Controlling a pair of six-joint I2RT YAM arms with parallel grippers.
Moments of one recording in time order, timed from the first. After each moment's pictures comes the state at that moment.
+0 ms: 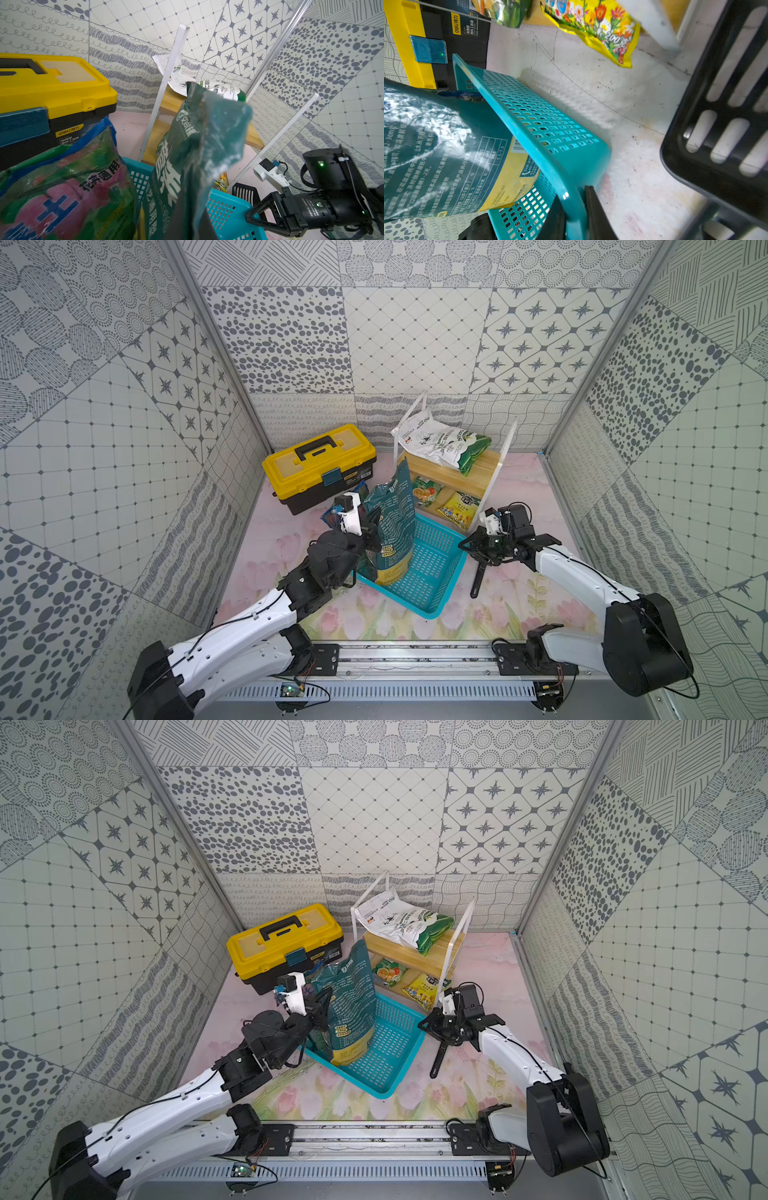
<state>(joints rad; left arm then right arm) -0.77 0.83 0.59 0.19 -0.35 -0.39 0.26 1.26 0.68 -0.36 -0.51 0.70</state>
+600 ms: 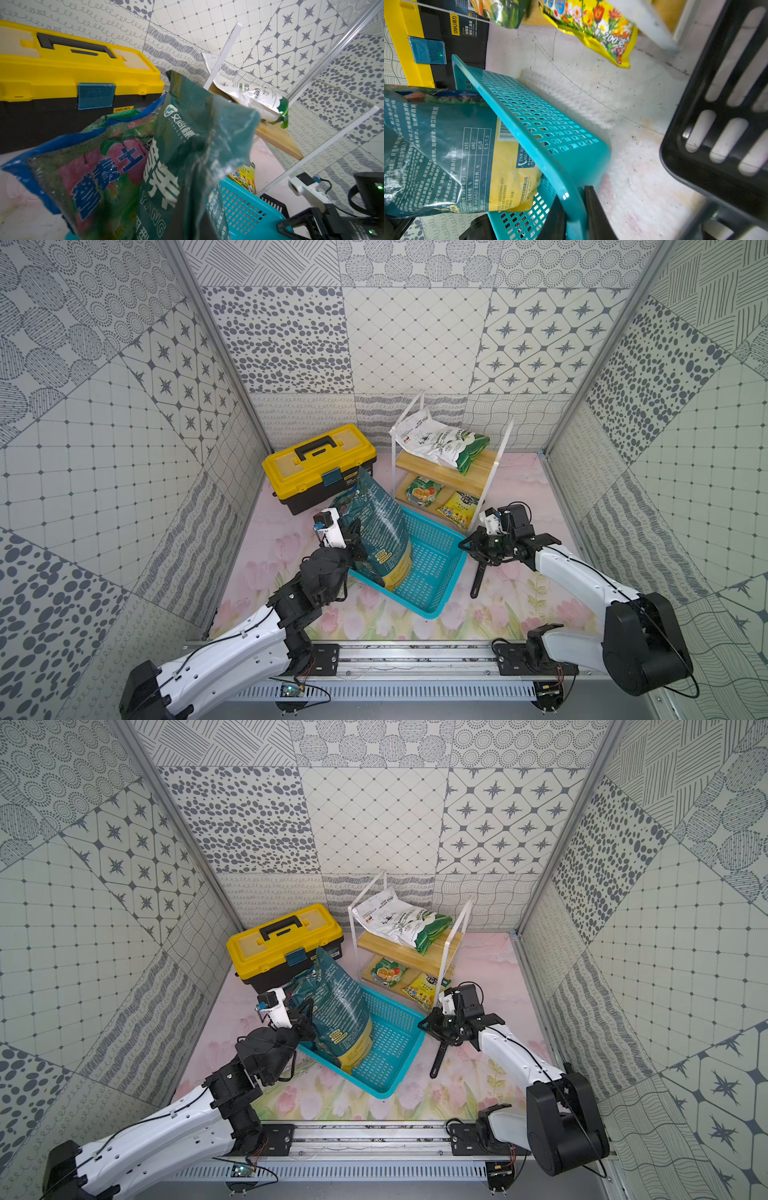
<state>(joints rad) -0.78 0.73 0.47 0.13 -0.57 -0.47 0.26 1.26 0.68 -0.37 -0.51 0.70</state>
